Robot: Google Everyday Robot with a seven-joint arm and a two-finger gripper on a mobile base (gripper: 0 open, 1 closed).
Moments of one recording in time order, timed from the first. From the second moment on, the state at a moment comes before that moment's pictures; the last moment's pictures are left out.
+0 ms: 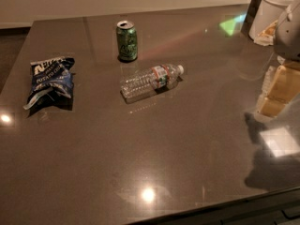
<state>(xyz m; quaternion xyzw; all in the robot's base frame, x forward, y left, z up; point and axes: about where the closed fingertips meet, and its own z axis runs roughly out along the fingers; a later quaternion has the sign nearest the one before) 0.438 -0.217 0.977 -0.60 0.78 -0.03 0.16</state>
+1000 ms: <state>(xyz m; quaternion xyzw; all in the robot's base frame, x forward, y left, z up) 0.459 -0.176 0.985 -0.61 0.77 -0.03 0.19</state>
